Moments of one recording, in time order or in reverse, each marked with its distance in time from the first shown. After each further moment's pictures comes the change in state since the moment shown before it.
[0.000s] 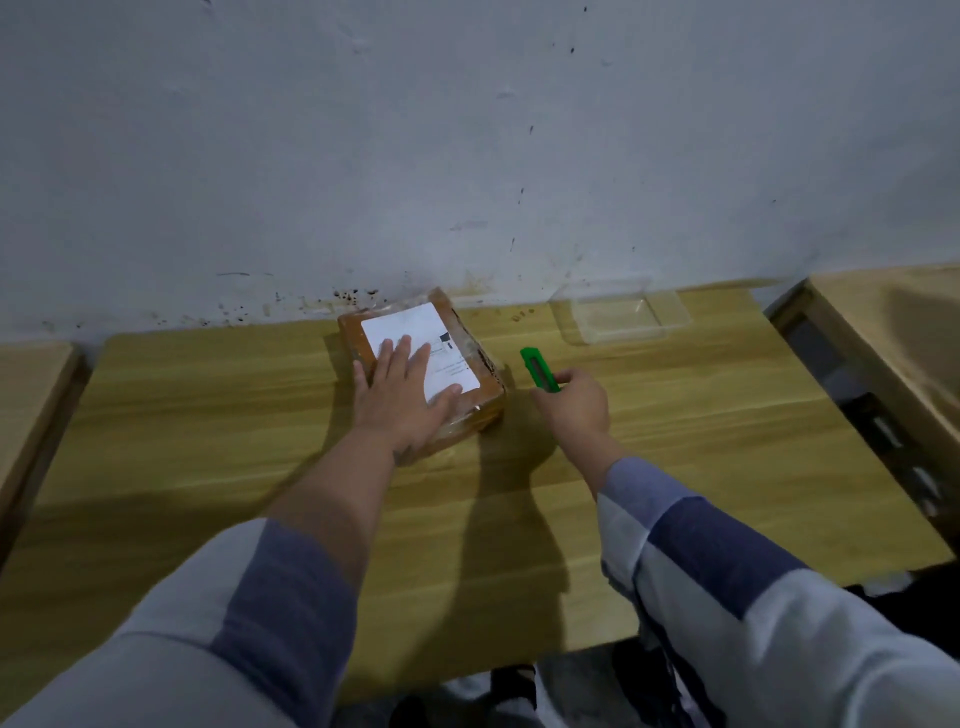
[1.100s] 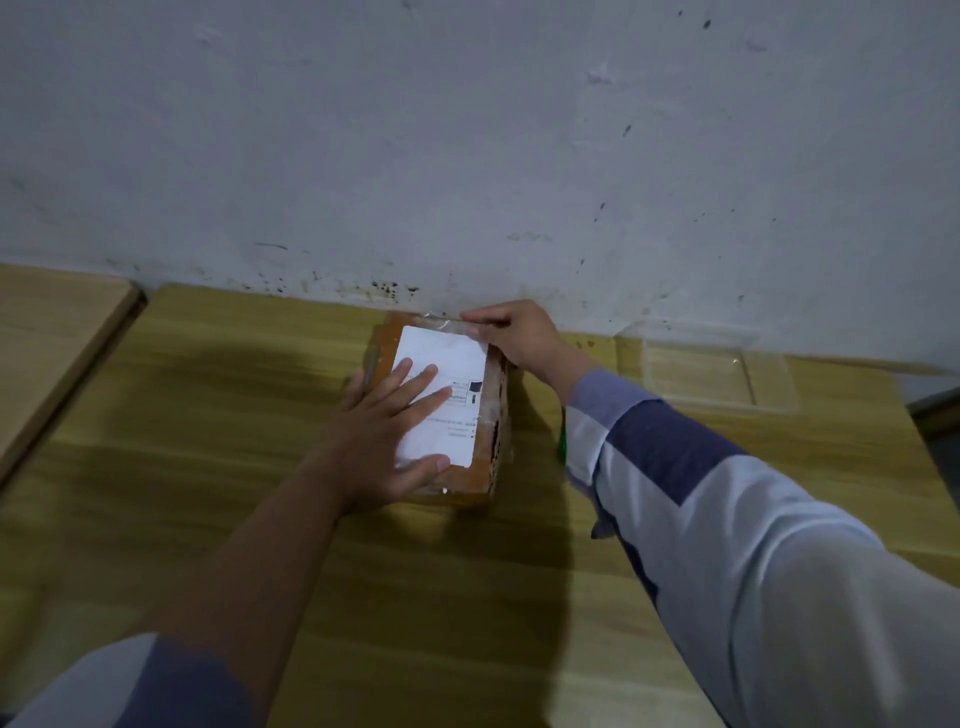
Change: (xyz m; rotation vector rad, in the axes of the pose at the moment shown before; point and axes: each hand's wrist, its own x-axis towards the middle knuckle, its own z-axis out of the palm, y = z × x) left_hand -0.006 -0.031 0.015 0.132 0.131 0.203; right_hand 0.116 -0.101 0.066 0.074 -0.670 -0.508
